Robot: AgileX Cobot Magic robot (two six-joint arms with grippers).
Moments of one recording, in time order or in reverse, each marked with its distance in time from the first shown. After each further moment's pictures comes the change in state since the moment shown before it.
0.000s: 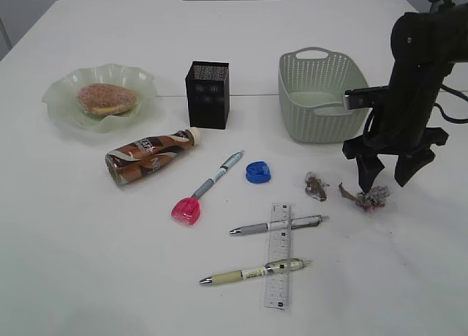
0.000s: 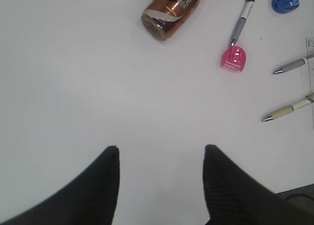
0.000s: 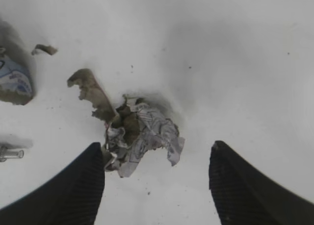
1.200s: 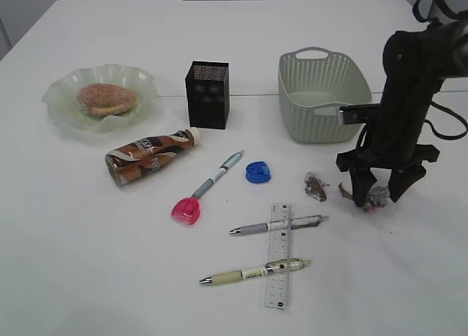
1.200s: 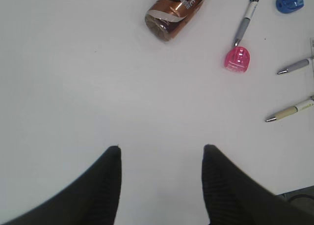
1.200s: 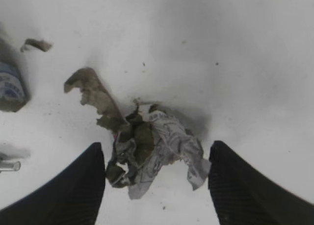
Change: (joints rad) left arm 0.000 0.000 0.000 0.010 0.000 0.000; right arm 0.000 0.060 0.000 0.046 0.002 0.000
